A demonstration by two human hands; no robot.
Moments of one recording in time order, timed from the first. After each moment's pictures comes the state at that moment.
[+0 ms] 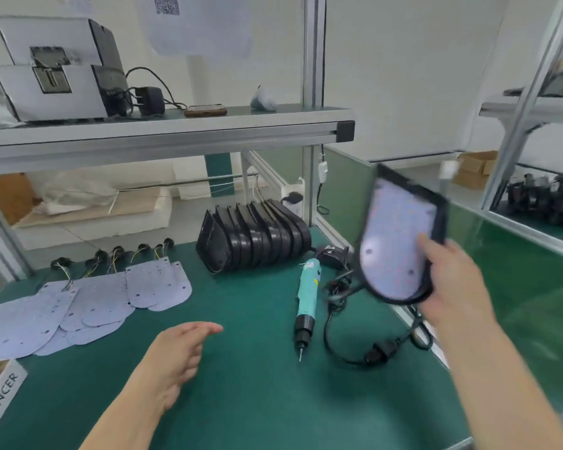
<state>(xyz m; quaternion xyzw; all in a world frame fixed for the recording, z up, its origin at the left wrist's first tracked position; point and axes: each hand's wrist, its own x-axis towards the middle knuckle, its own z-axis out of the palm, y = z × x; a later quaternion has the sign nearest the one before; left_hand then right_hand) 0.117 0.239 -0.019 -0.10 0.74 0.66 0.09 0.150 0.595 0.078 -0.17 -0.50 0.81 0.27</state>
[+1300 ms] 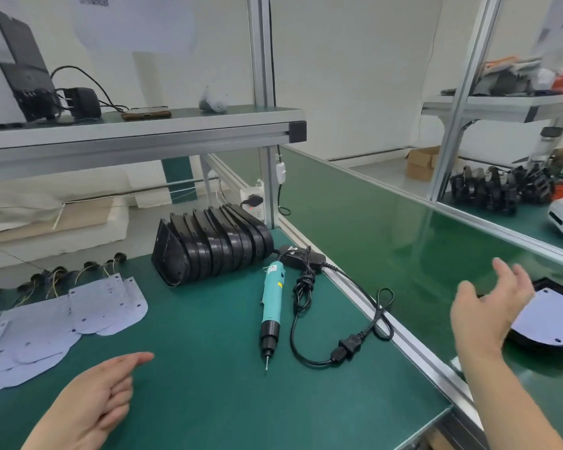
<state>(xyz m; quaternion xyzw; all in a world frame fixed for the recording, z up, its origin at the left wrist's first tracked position) 0.107 0.202 -0.034 -0.14 0.62 0.76 0.14 0.190 0.707 -0.015 -0.33 -0.65 0.44 0.53</state>
